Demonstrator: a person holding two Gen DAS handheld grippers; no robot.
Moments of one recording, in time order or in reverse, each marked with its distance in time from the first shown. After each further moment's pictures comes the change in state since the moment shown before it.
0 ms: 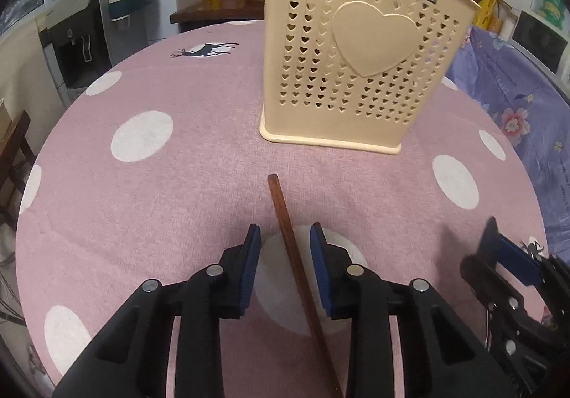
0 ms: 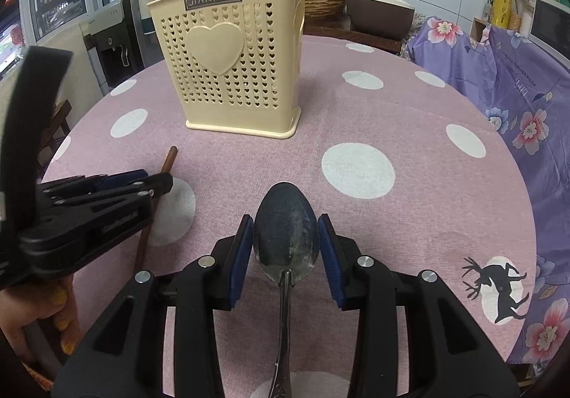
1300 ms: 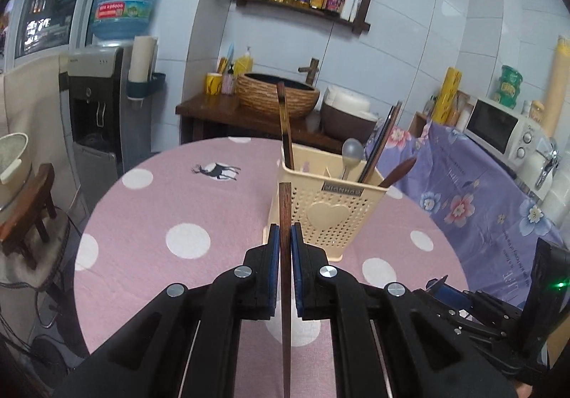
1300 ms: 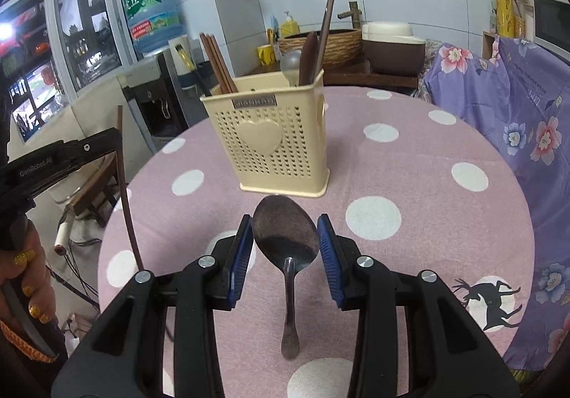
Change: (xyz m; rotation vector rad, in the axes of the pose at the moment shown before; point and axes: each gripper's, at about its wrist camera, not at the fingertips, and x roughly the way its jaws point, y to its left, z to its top) left arm -0.156 0.034 0.028 -0.056 -0.383 -0.144; right arm -0.084 -0.006 0.027 0.058 -0.166 0.186
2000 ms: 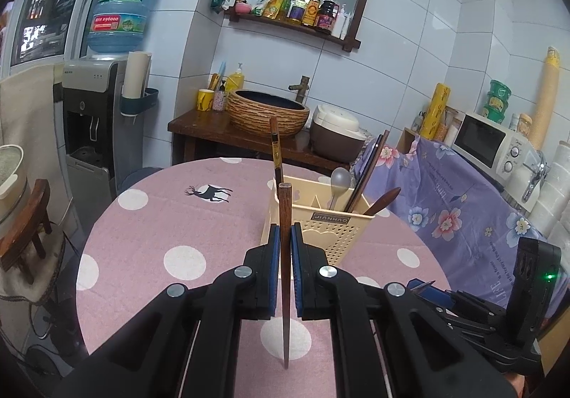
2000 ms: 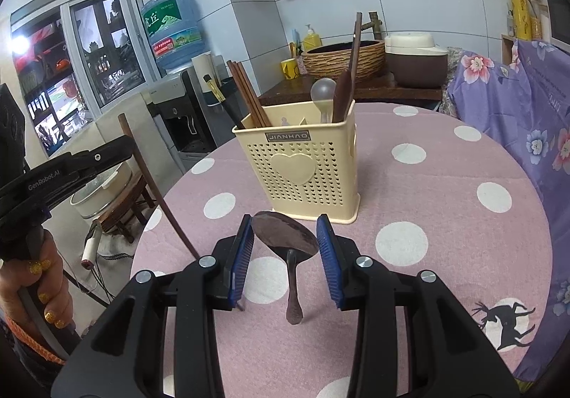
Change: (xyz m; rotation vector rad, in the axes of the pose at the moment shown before) left arm -0.015 0.003 0.021 -0.002 -0.050 -0.057; right arm -0.001 0.011 0.027 0.006 -0.038 0.107
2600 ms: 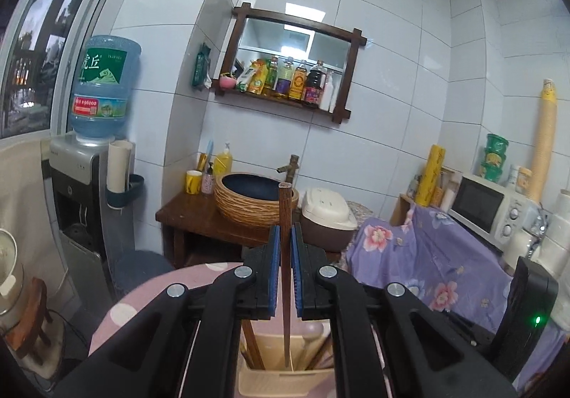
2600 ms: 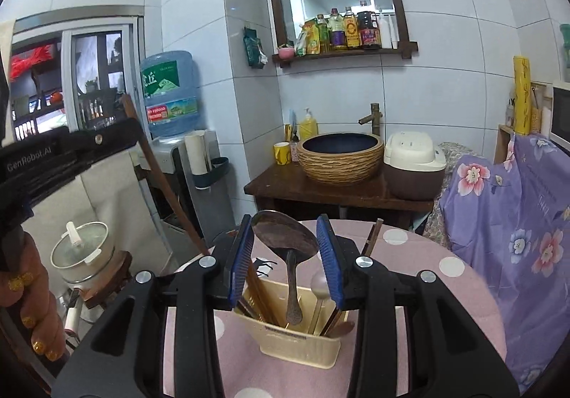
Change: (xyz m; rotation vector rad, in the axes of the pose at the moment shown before) left arm 0.013 -0.051 0.152 0.044 -0.236 0.018; right arm 0.012 0.031 0.170 -0.108 -0.220 -0.105
